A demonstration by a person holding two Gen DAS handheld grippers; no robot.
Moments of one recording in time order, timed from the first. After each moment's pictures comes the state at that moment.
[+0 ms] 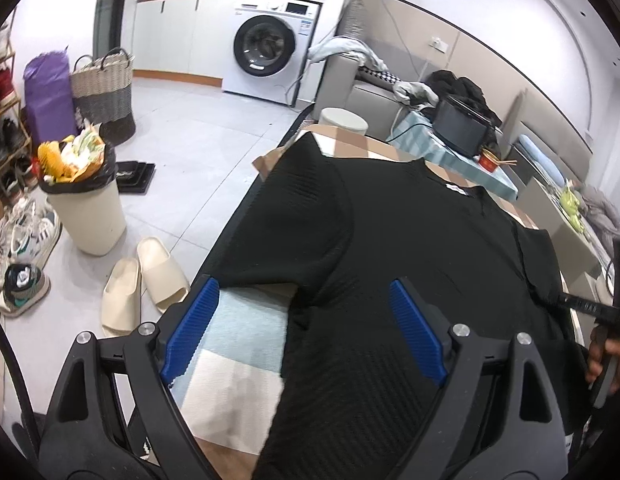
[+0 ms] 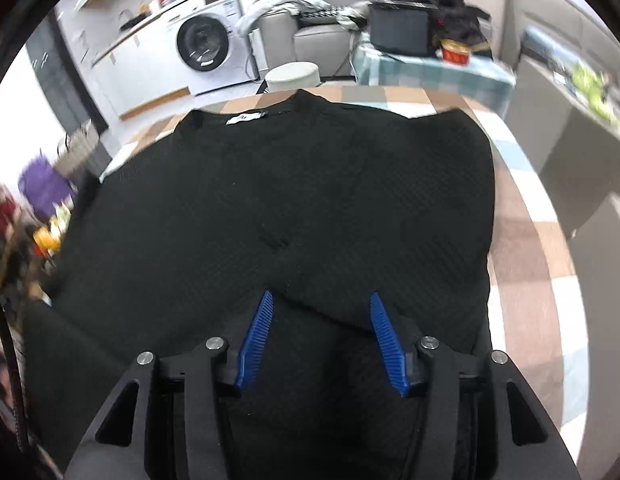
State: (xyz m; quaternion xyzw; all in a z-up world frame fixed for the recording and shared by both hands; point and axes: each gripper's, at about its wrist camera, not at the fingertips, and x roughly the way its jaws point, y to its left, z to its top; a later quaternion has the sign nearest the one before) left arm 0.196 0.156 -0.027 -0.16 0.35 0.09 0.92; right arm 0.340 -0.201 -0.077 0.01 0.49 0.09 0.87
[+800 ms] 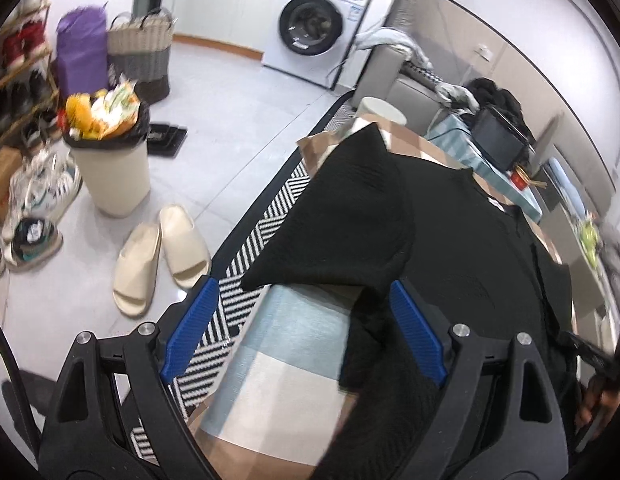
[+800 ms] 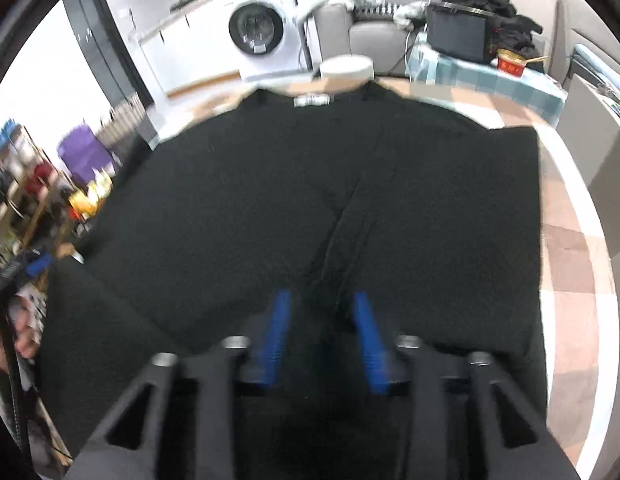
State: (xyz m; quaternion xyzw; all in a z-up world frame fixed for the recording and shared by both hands) left arm 0.203 0.215 -0.050 -0.23 0.38 0.15 0.88; right arm 0.318 -0.180 -0.079 0.01 0.48 0.18 0.86
